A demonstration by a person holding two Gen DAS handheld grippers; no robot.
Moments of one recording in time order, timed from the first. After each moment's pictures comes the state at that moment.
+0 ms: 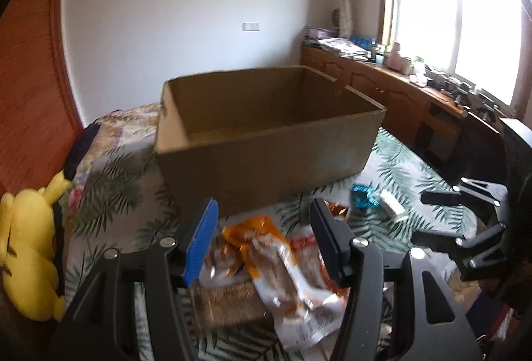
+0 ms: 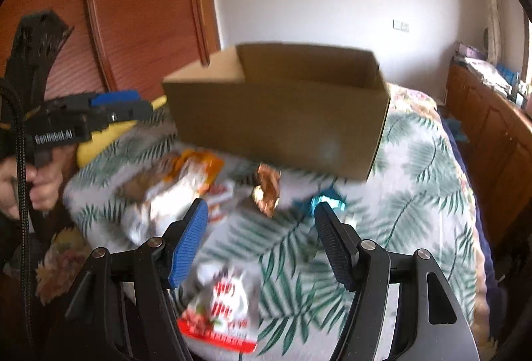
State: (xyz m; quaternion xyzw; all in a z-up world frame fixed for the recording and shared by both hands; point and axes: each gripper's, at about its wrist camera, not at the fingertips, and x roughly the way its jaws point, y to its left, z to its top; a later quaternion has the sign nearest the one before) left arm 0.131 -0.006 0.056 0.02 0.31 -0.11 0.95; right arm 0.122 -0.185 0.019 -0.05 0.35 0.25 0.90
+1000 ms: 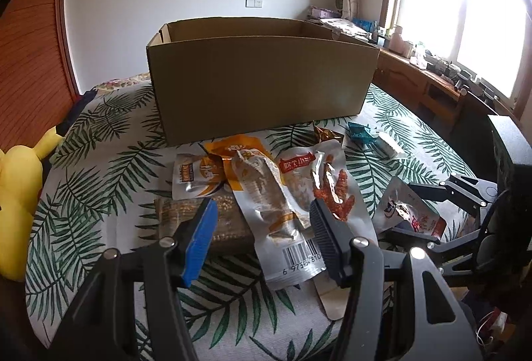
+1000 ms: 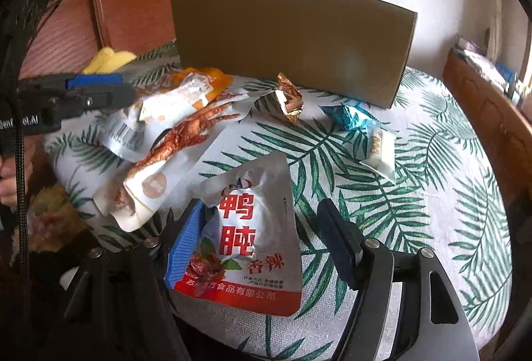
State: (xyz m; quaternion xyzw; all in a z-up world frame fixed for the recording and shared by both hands) left arm 0.094 -0.016 -0.005 0.00 0.35 -0.12 0.93; right arm 0.095 -0.168 -0.051 -0.10 0.38 0.23 0.89
